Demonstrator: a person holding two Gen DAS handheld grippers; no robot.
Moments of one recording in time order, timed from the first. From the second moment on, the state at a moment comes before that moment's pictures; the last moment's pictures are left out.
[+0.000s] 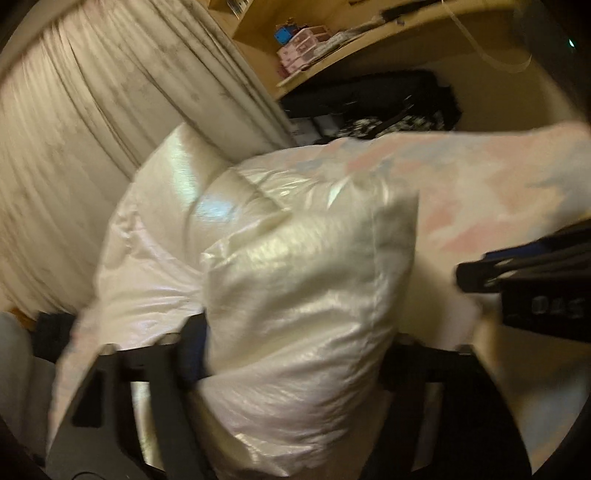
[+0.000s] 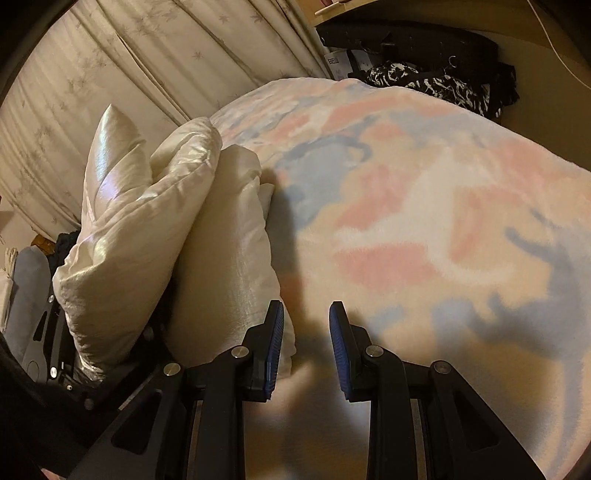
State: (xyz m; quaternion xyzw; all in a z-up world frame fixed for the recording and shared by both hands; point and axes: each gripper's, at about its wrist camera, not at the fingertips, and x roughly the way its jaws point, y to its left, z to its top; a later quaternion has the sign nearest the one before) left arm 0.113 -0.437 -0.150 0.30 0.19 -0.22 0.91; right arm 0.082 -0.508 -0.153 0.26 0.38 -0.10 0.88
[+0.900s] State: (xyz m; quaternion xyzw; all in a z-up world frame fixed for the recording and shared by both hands) left arm 0.259 -0.180 -0.065 -0.03 0.41 -0.15 0.90; right arm 0.218 -0.451 0.003 0.12 0.34 0.06 0.93
